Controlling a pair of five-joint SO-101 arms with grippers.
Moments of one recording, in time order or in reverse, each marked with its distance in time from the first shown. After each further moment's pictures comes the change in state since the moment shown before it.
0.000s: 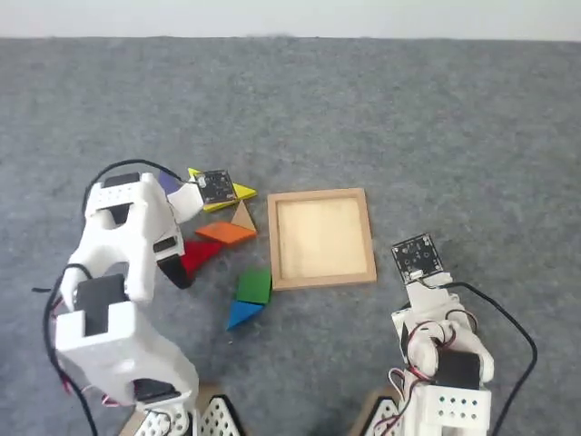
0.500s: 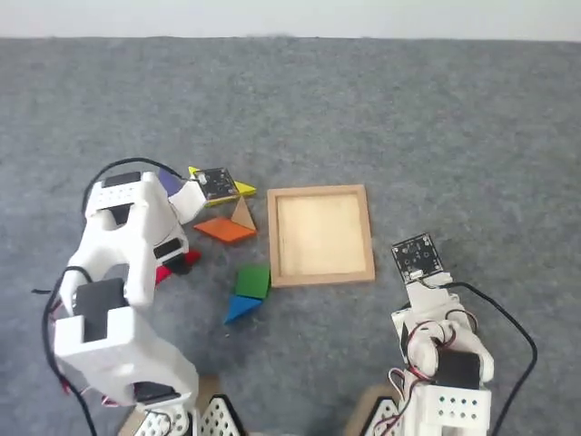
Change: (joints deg) left arm 0.5 -0.6 0.2 4.1 7.7; right arm 0.0 0.0 0.0 0.0 0.0
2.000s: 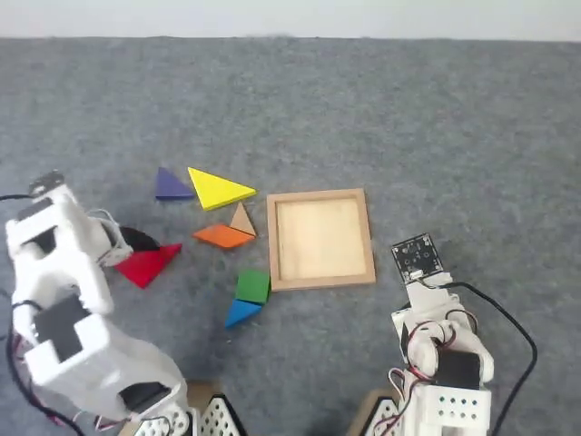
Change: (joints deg) left arm -22.2 -3.3 -0.8 2.9 73.2; right arm -0.1 0.0 0.0 0.0 0.0
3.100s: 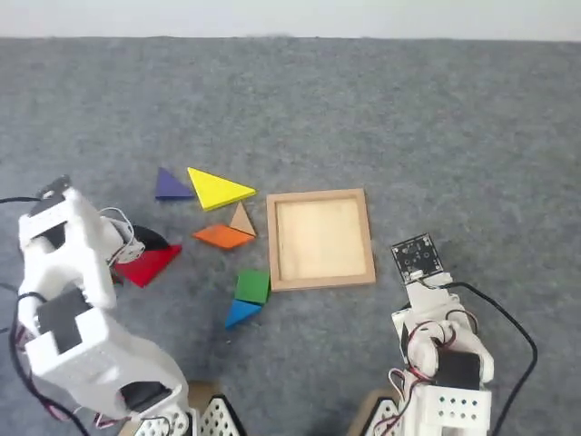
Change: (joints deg) left arm 3.3 3.1 1.6 1.5 6.7; right arm 0.0 0.0 0.0 0.0 0.0
